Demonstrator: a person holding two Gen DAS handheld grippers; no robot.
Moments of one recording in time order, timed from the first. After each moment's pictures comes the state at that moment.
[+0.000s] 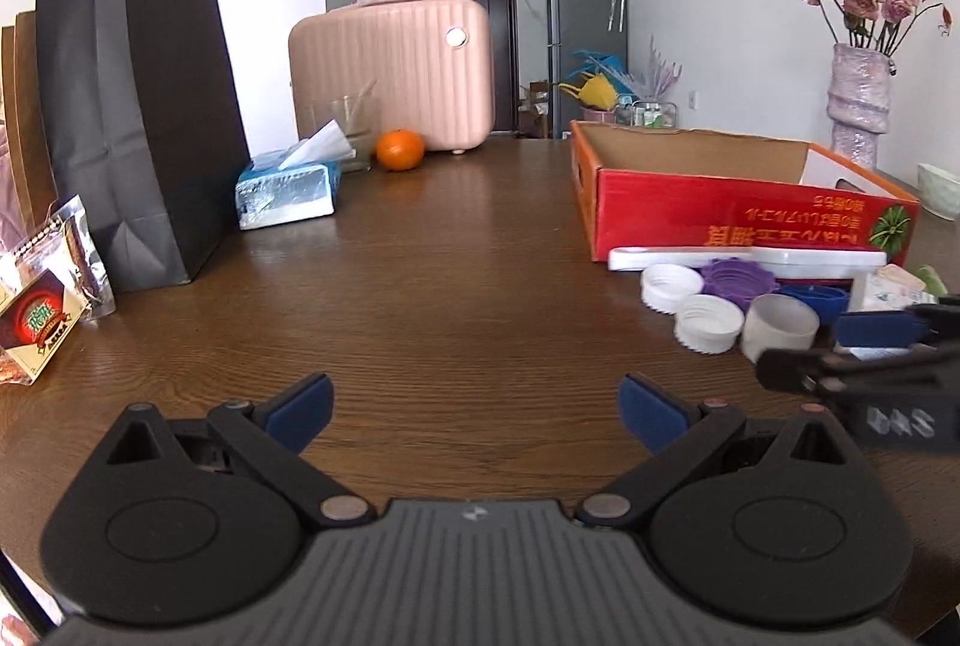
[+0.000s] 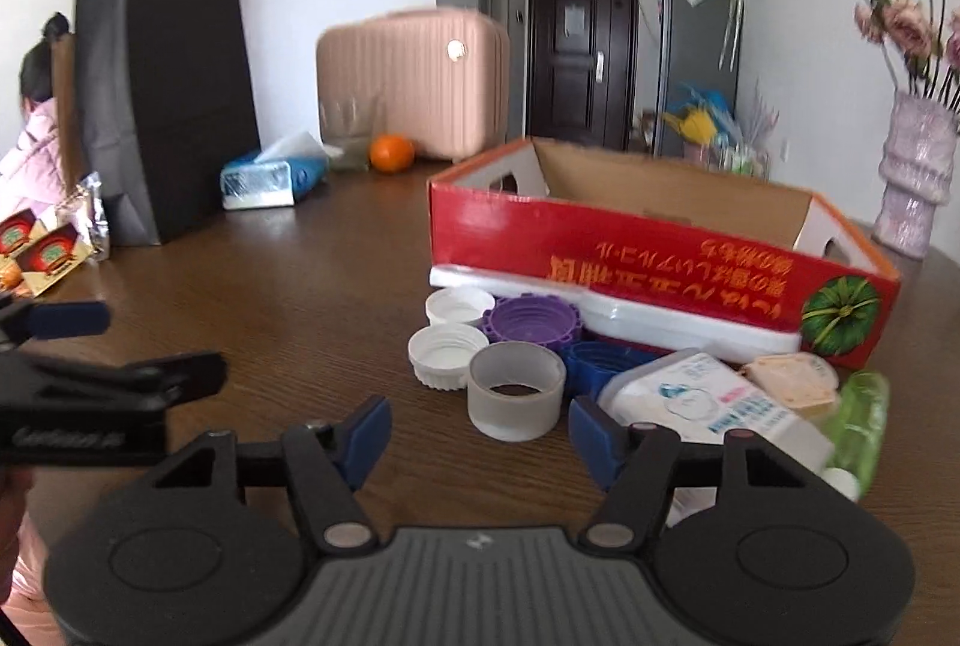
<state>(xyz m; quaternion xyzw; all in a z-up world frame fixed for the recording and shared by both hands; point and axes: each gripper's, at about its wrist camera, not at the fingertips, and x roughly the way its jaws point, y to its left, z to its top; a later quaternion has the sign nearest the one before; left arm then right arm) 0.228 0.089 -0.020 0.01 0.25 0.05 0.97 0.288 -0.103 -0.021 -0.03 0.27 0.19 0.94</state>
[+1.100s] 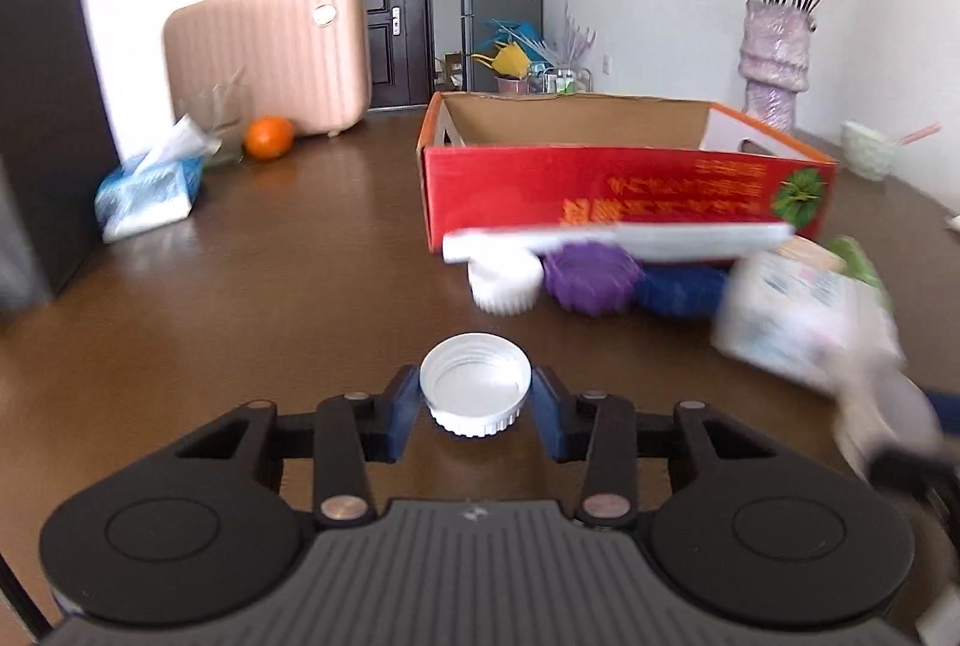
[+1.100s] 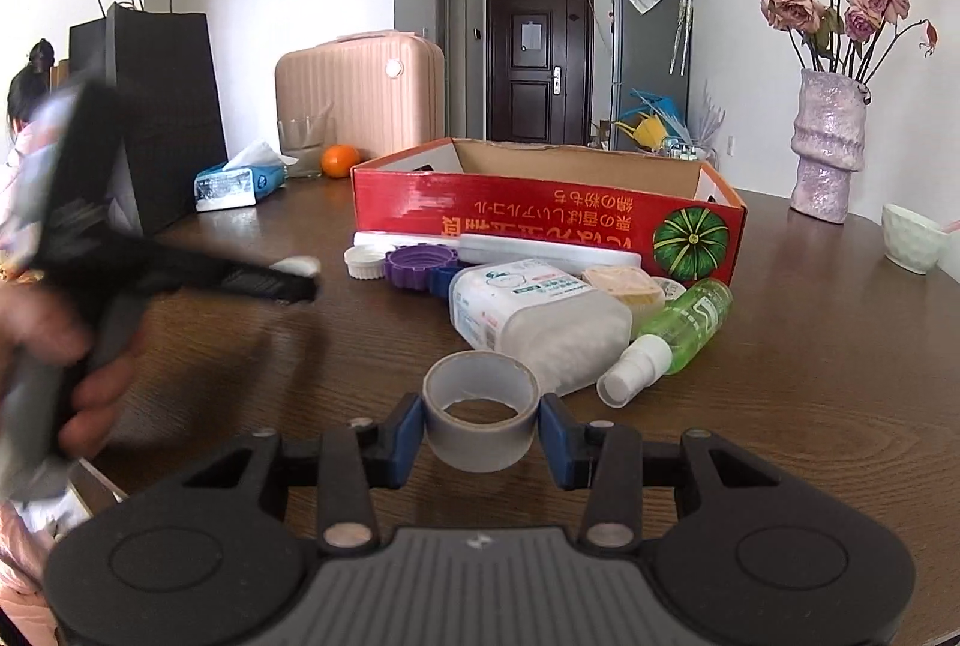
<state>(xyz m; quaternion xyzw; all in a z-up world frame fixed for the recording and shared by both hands) 0.245 0.021 -0.027 0.01 0.28 -0.03 0.96 0.209 -0.194 -0.030 -0.02 0.24 0.15 0.96</state>
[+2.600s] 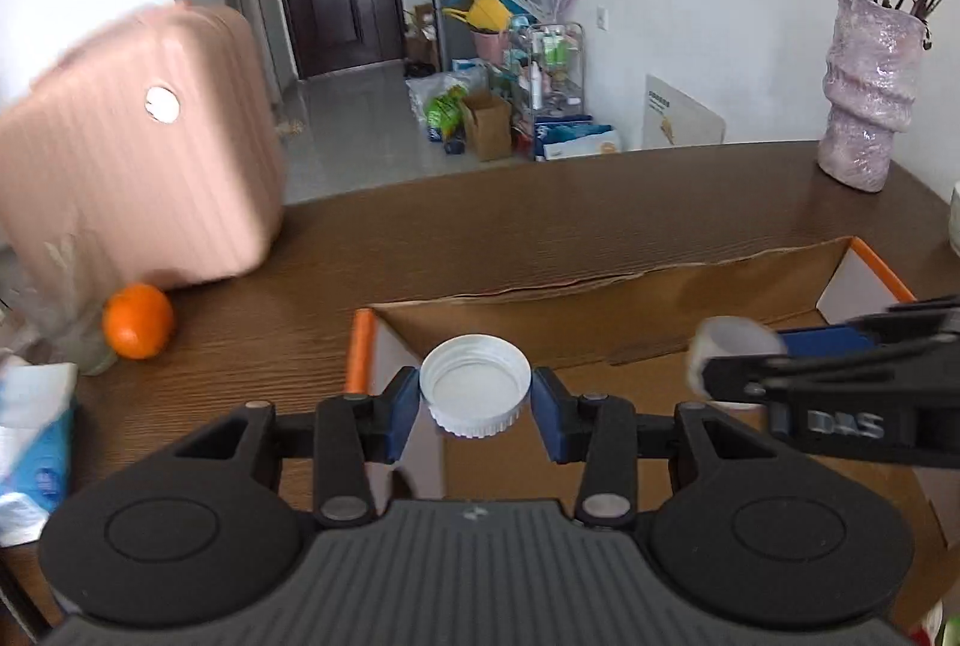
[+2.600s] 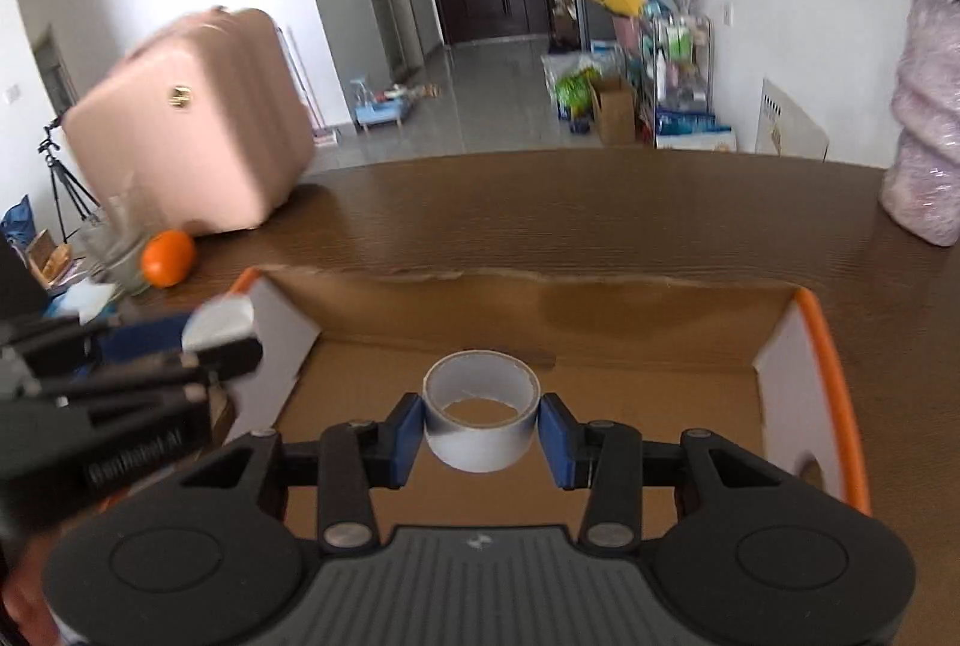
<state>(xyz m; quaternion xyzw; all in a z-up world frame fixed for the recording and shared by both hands) 0.593 -0.027 0.044 0.07 0.35 -0.05 0.93 0.620 -0.188 0.039 0.05 0.40 0.13 0.91</state>
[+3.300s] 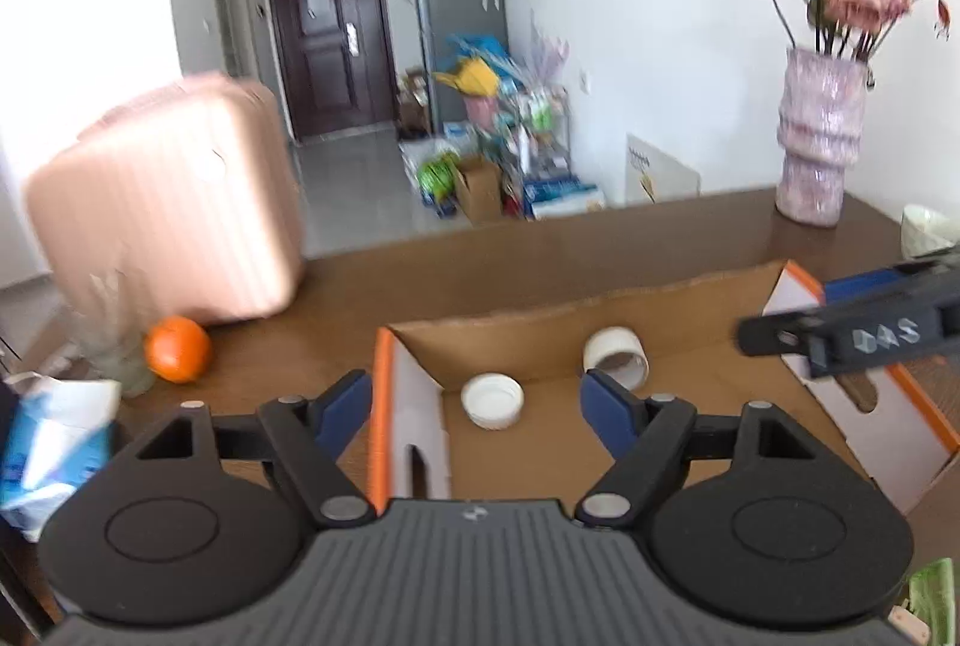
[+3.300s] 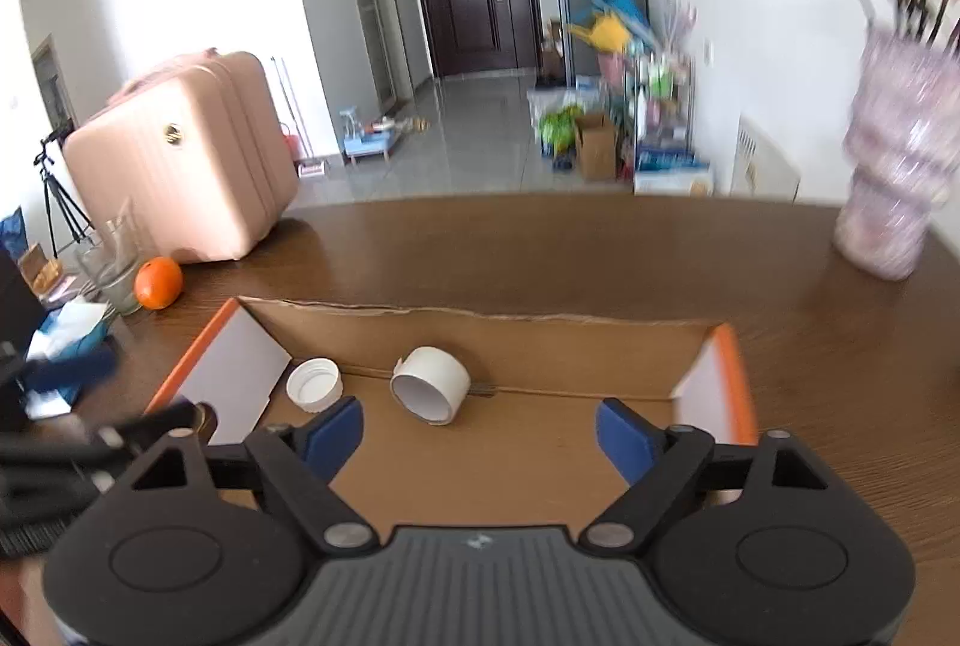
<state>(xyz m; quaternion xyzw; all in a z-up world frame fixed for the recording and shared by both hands) 0.511 -0.016 0.083 0.08 0.27 -0.05 0.96 0.576 -0.227 0.068 0.03 0.35 0.12 0.93</state>
